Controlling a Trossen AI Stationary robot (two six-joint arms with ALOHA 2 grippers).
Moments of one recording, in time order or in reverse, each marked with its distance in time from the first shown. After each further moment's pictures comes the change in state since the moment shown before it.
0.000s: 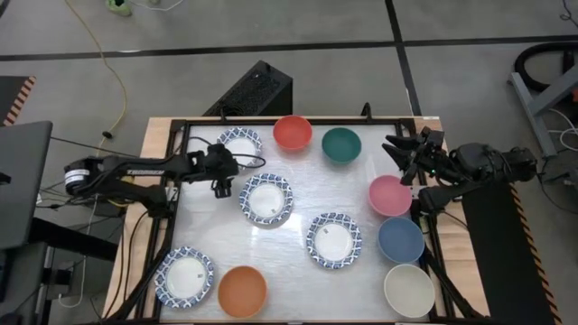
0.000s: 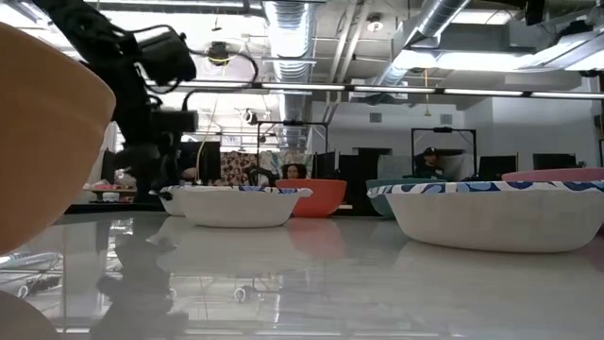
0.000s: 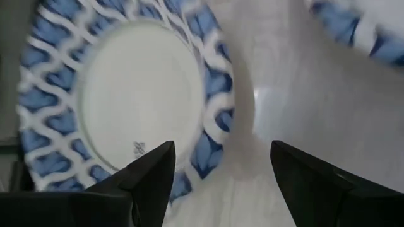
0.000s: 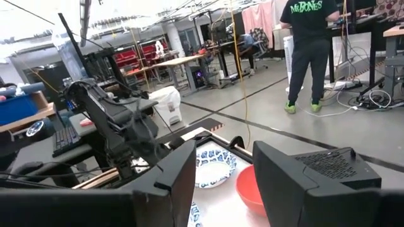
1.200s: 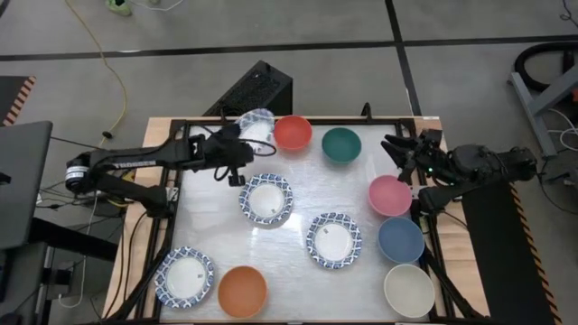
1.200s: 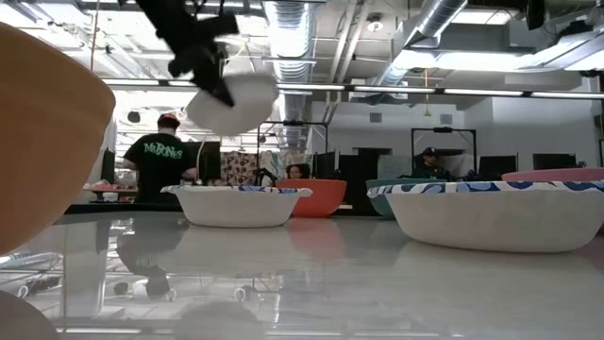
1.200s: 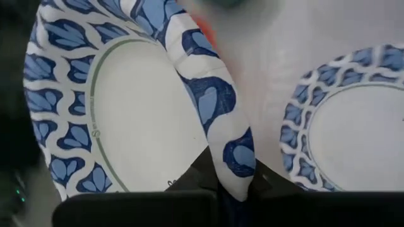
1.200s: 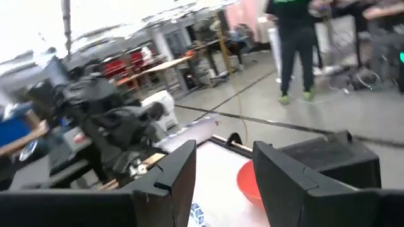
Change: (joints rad) left arm -0.143 0.003 0.488 -0.206 -0.051 0.094; right arm 0.000 0.033 0.000 -0.002 0.069 0.147
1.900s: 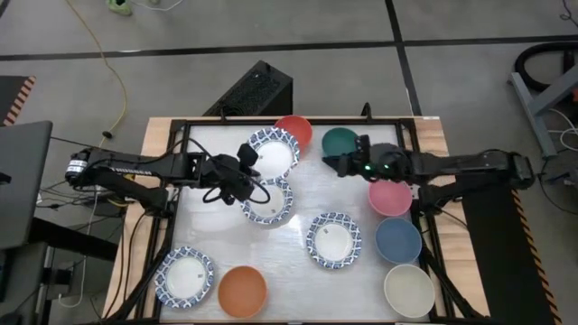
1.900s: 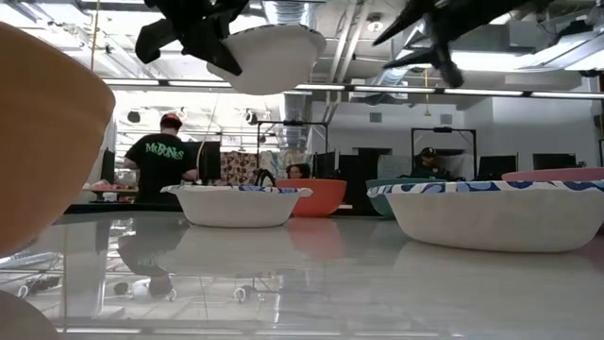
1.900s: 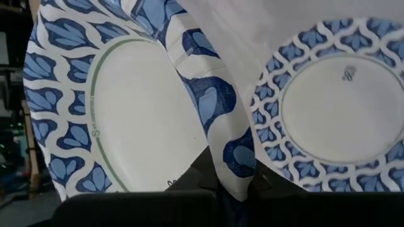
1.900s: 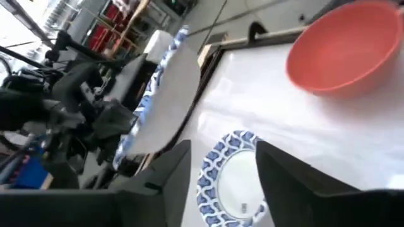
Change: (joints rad) left arm -0.257 0.003 0.041 -0.028 -0.044 0.513; right arm -0.346 0.507 0.001 0.253 -0.561 0.616
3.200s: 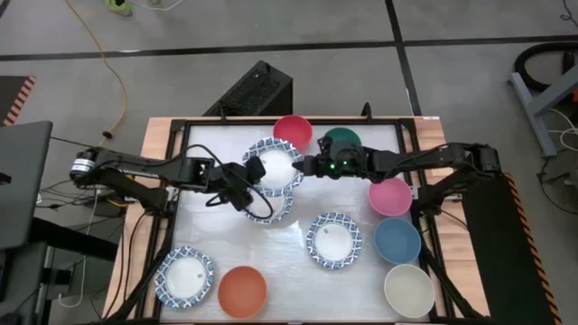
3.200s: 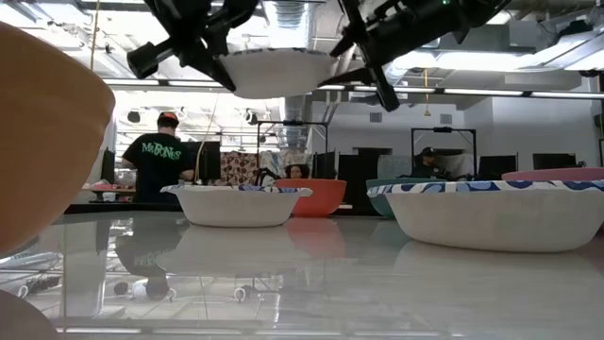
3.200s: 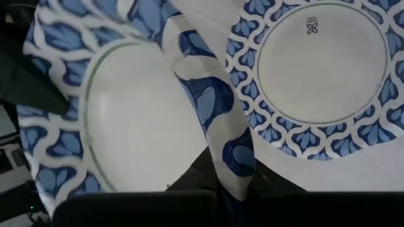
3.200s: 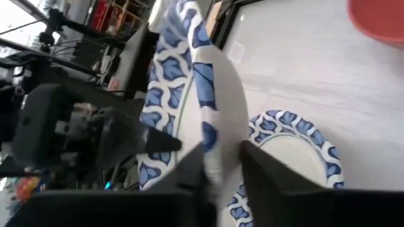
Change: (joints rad) left arm -0.028 0.062 -0.003 -0.031 -0.014 0.299; right arm -0.046 0.391 0.170 0.182 -0.186 0.100
